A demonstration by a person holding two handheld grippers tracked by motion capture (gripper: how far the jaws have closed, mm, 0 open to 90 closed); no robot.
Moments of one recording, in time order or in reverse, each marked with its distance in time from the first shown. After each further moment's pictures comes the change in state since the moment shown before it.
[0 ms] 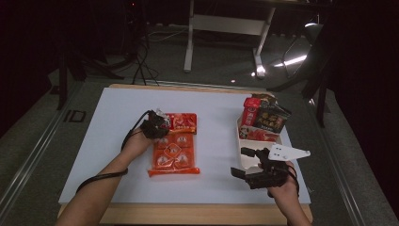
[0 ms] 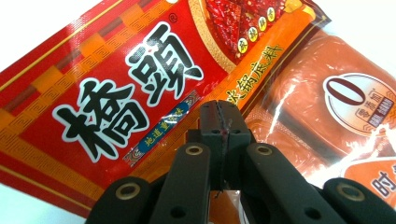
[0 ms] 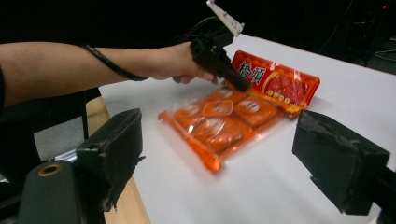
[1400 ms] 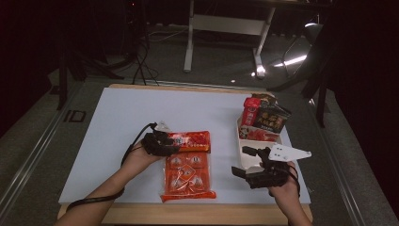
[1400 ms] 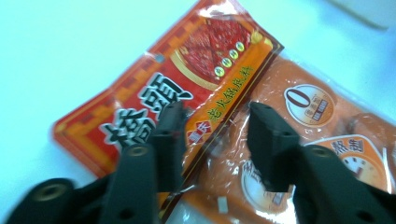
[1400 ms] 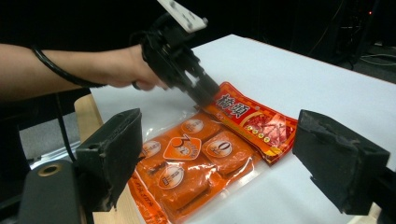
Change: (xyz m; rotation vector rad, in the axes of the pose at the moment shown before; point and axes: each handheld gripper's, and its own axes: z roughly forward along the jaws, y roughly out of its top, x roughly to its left) left arm -0.052 -0.016 -0.050 -0.104 -0.118 0.022; right arm 0.000 0.001 -0.002 0.004 -0.035 -0.029
